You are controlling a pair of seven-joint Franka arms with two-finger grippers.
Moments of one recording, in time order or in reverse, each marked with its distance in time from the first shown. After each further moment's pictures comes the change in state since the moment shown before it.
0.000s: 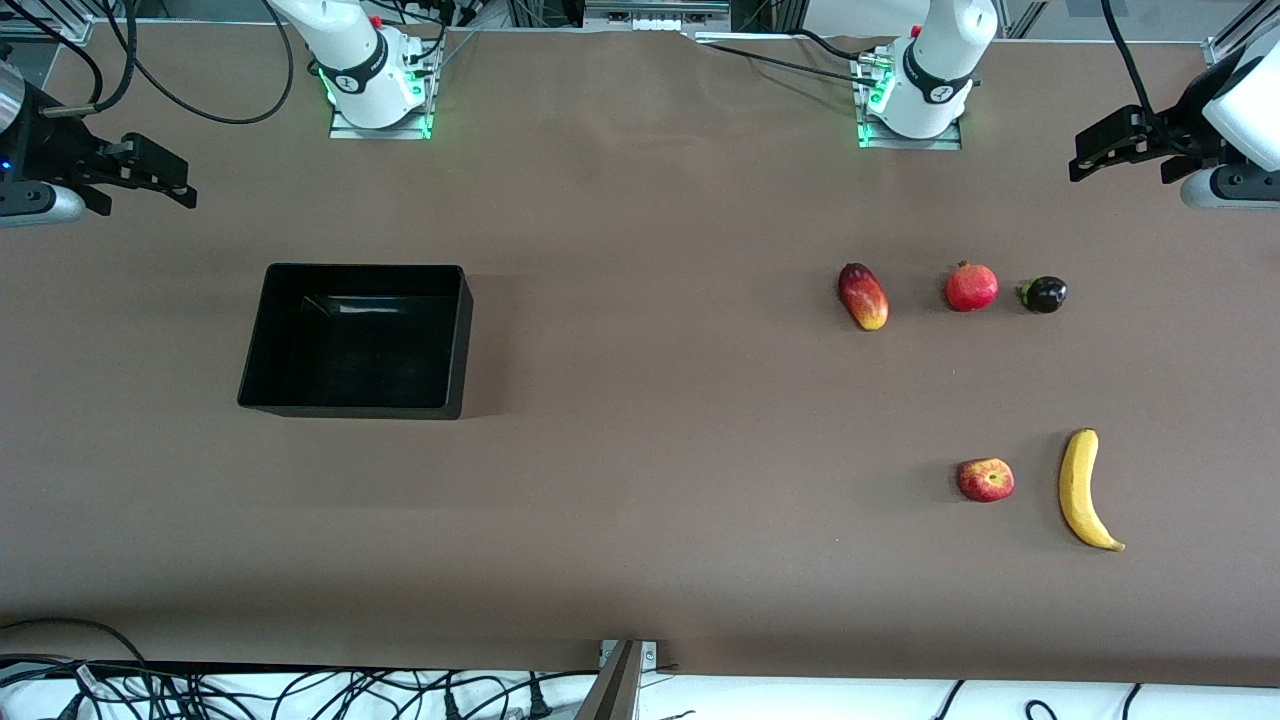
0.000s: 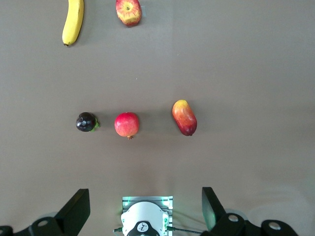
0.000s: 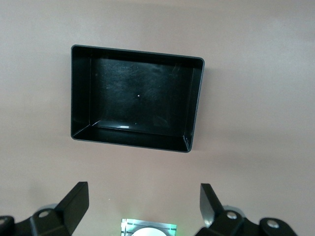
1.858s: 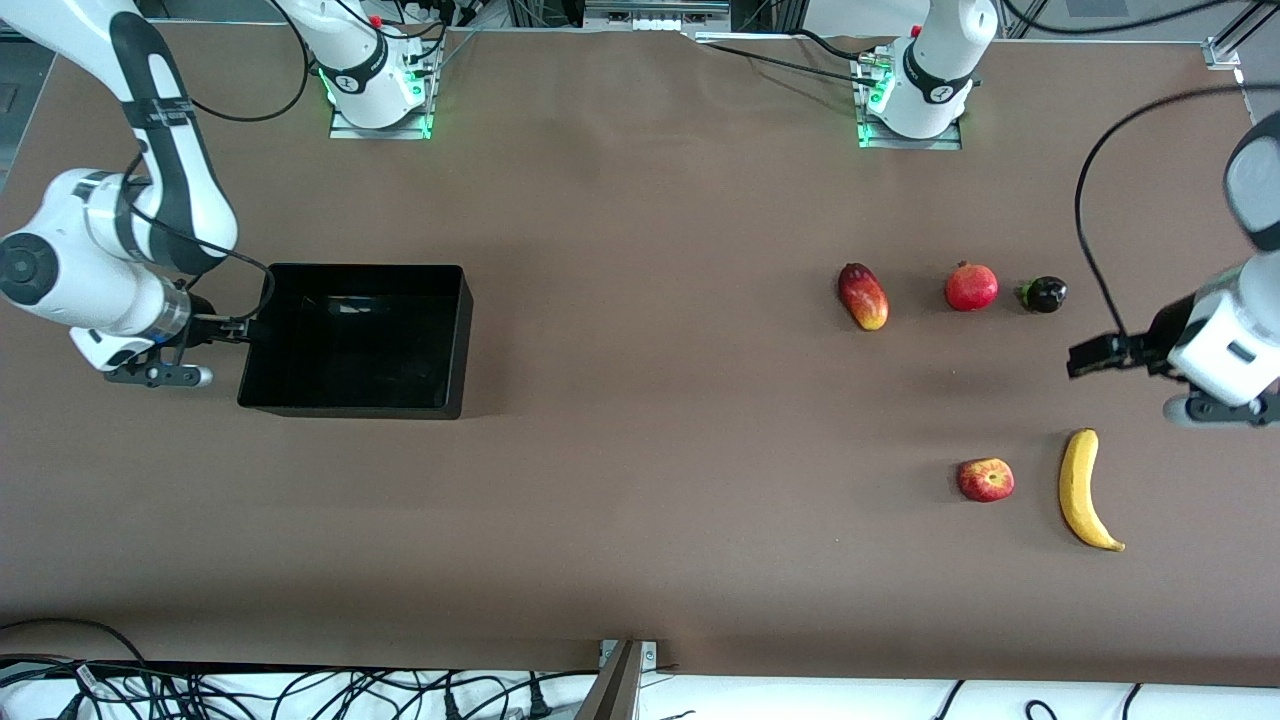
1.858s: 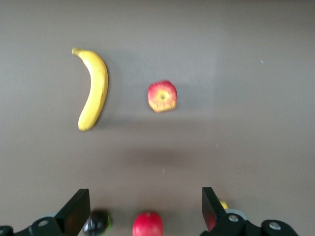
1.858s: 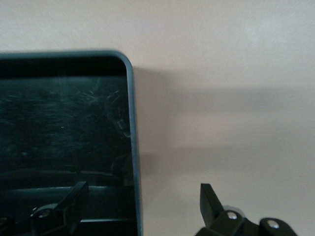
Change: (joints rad) left arm 0.131 0.336 0.000 -0.054 0.000 0.562 0.092; right arm -0.074 0.386 -0.082 -0.417 -0.025 0.769 -0.016
